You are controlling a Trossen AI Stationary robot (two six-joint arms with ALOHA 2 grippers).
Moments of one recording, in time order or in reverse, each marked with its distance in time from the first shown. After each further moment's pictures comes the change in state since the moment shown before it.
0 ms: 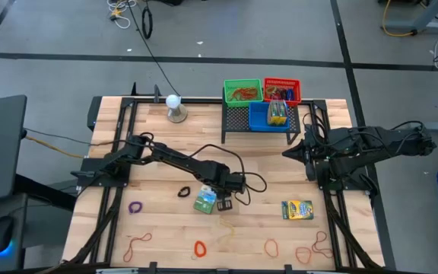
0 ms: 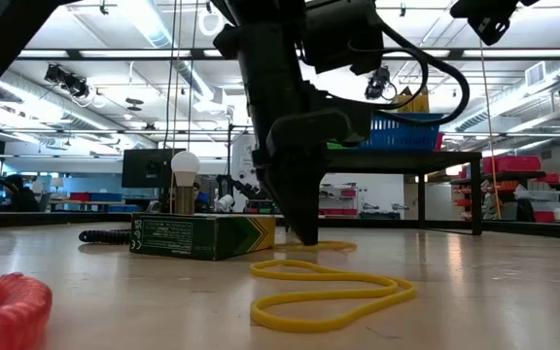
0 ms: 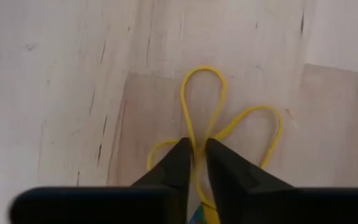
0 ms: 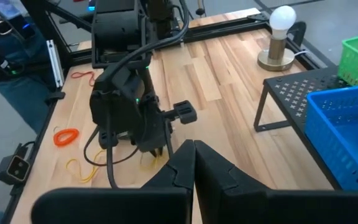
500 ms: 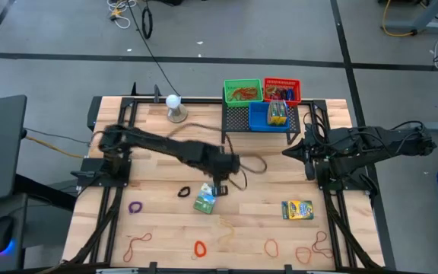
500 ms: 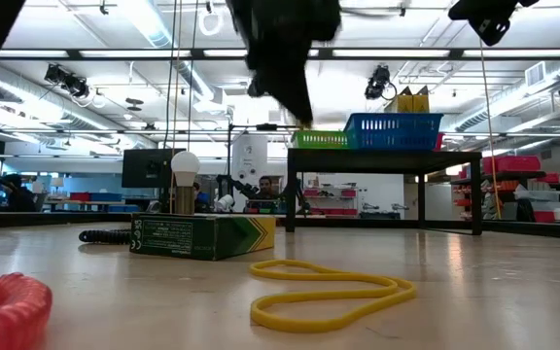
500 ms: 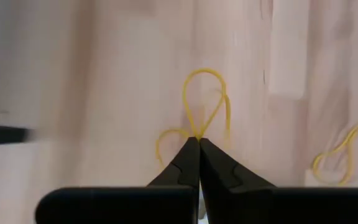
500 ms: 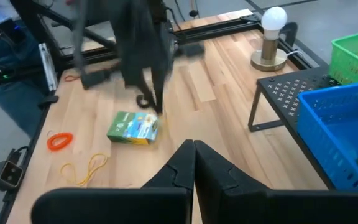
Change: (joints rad) left arm 0.051 -0.274 -0.002 -0.094 -0.045 0.141; right arm 0.000 0.000 0.000 -0.001 0.026 0.010
